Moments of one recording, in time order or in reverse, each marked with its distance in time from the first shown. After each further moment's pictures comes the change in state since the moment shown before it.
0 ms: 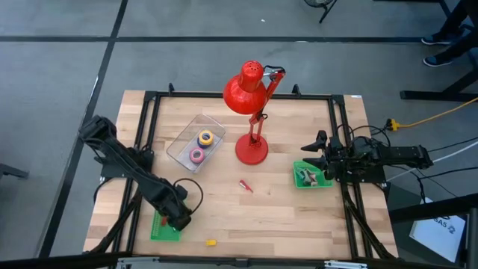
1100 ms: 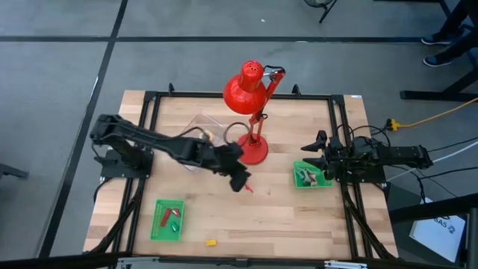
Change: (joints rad) left arm 0.517 0.093 0.360 0.484 -0.369 0.828; right arm 0.000 0.000 0.000 0.000 0.000 0.000
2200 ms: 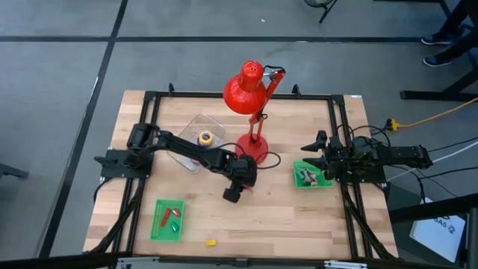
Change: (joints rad) left arm 0.051 0.388 0.115 -0.123 0.181 1.017; right arm 0.000 0.000 0.000 0.000 0.000 0.000
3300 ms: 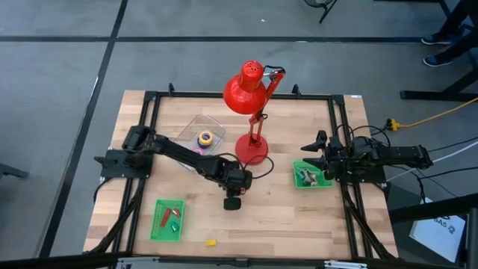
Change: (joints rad) left arm -0.088 -0.030 -0.012 -0.112 -0.025 -0.528; right arm 0.000 0.000 0.000 0.000 0.000 0.000
